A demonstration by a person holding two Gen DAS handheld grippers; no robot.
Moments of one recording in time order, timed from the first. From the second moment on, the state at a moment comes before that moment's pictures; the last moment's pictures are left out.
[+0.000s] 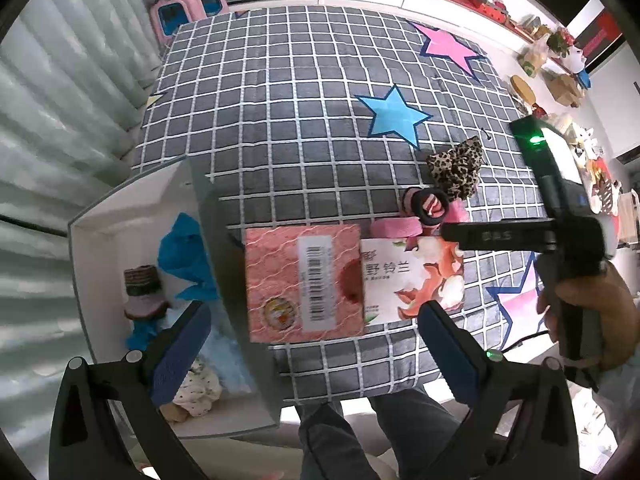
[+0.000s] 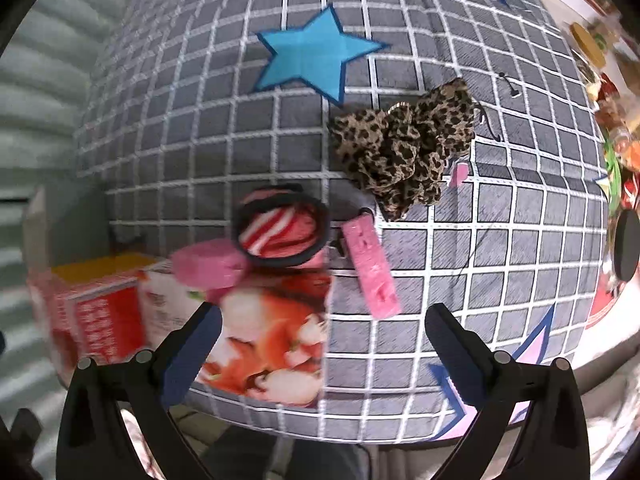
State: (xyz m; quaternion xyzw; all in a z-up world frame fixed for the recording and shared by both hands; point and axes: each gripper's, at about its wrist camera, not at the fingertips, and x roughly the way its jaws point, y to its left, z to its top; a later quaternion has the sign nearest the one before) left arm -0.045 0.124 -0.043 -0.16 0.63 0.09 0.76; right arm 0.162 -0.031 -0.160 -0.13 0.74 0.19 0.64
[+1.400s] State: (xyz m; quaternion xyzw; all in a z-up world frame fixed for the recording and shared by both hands) left arm 0.075 0.051 -0.101 -0.14 0.69 0.07 0.70; right arm 0.240 -0.181 -0.223 -0.10 0.75 0.03 0.66
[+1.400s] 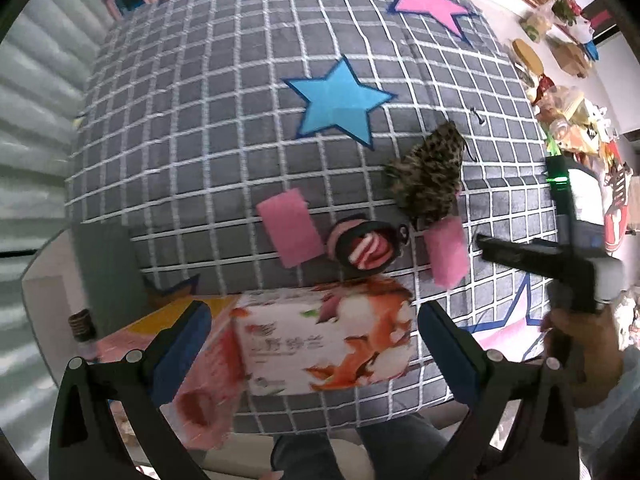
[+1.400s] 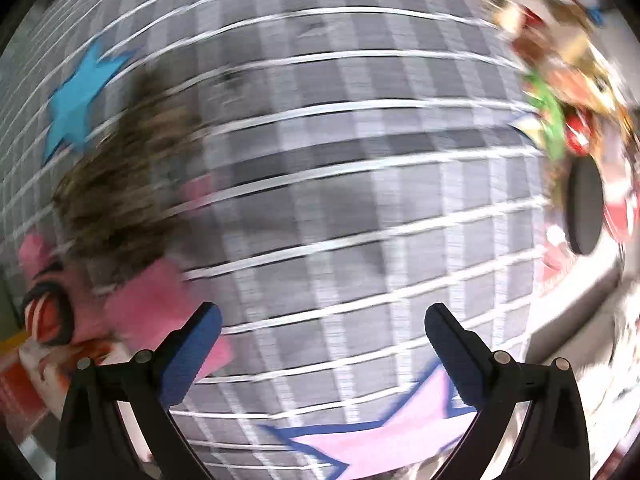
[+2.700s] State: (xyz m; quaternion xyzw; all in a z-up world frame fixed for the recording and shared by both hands) left arm 0.144 -0.003 -0.222 -0.08 0.78 0.04 0.62; right arm 0.184 -0.203 -0.194 -0.03 0.76 0.14 0.64
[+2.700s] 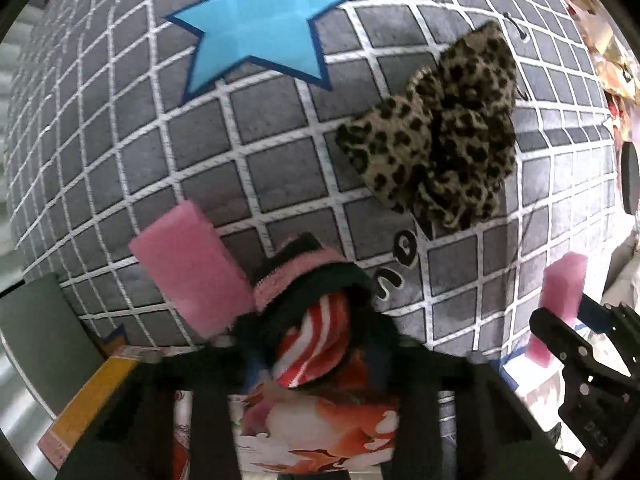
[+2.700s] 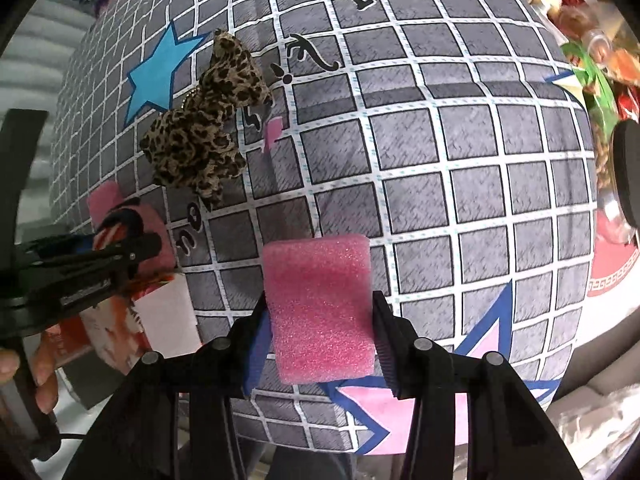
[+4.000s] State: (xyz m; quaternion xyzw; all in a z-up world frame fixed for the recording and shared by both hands) left arm 0.044 -0.009 -0.093 -0.04 0.68 -0.04 0.73; right arm 0.125 -0.149 -0.136 -0.03 0.73 0.13 0.67
